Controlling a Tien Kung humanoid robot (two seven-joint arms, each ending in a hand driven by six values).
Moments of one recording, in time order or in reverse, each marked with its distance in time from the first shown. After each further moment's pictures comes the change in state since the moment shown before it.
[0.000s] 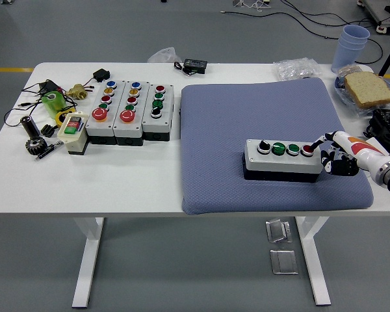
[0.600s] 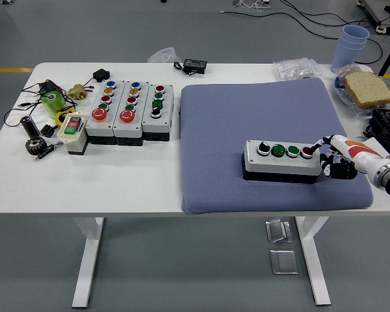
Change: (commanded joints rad) left arm -0.003 0.000 0.004 0.000 -0.006 -0.001 -0.003; right arm -0.002 -0.003 0.018 0.036 -0.037 0.001 -0.011
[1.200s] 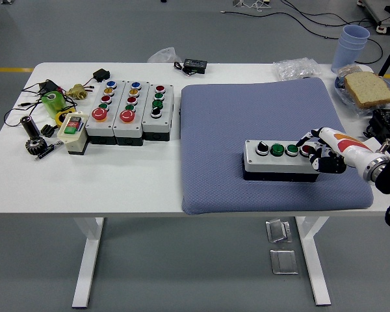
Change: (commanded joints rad) left arm -0.002 0.000 0.007 0.000 -0.008 0.000 -0.002; right arm 0.023 0.038 -0.031 0.006 -0.007 -0.003 -0.003
